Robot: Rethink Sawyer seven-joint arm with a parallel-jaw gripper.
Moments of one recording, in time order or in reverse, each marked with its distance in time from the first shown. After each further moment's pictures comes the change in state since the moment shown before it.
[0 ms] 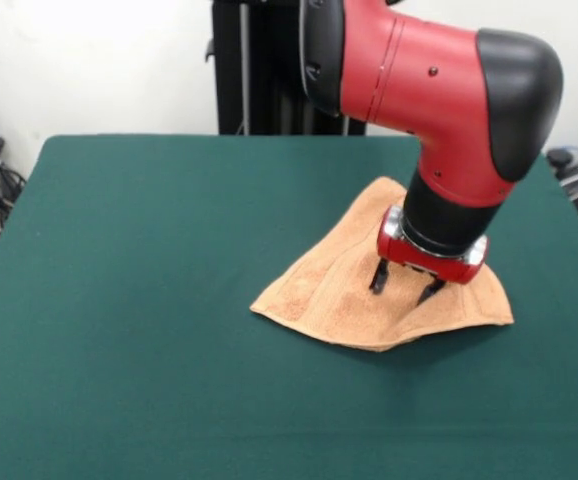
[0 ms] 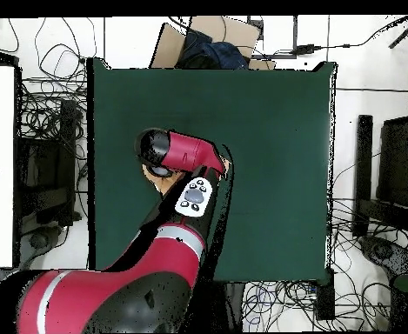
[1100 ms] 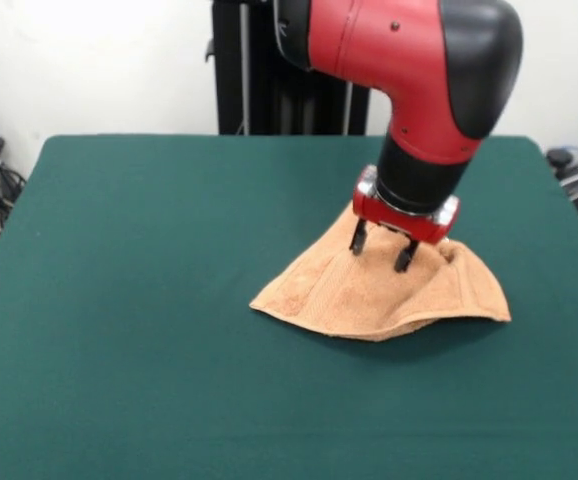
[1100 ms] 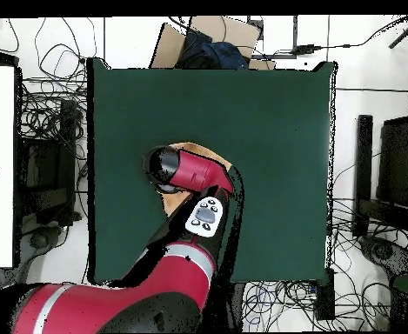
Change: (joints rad) arm -0.022 -0.100 0.013 0.197 0.001 -0.081 0.000
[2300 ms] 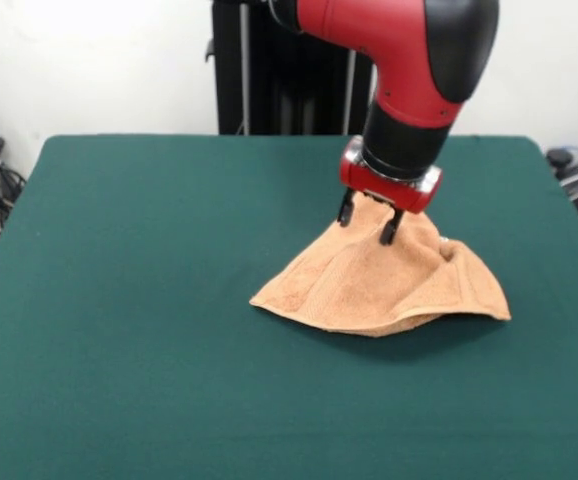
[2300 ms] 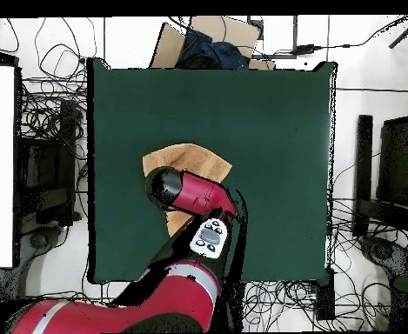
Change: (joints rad) arm -0.006 -0.071 0.012 0.169 0.000 -0.132 0.000
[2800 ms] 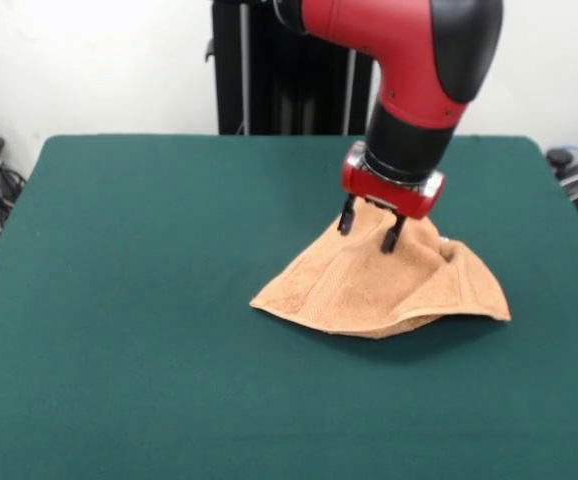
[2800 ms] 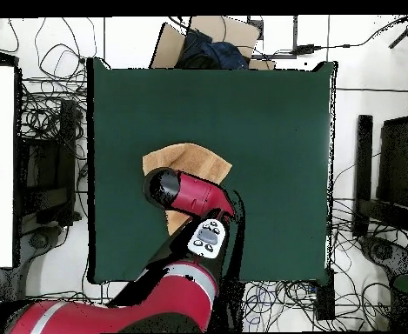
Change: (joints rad) arm 0.007 0.000 0.003 0.002 -0.001 -0.068 0.000
